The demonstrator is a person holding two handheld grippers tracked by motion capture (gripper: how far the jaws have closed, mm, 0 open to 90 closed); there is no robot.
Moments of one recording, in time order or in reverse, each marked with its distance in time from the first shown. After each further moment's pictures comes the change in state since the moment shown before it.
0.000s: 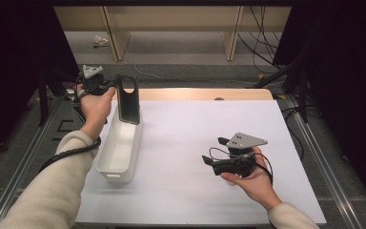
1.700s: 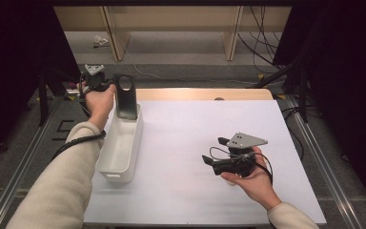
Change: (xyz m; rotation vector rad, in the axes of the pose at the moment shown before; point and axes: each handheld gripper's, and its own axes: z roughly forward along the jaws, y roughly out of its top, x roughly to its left) left arm 0.017 -0.010 0.040 0.028 0.099 -0.009; right arm -0.001 -0.001 0.000 -0.003 0.004 0.011
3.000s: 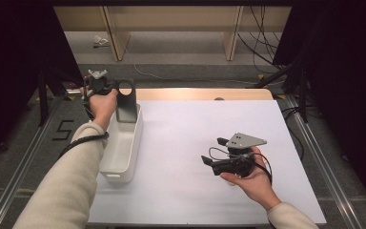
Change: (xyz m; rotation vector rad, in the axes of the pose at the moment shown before) left arm 0.006 -0.018 0.019 0.051 0.049 0.005; right arm 0.001 0.000 0.002 0.002 0.007 -0.002
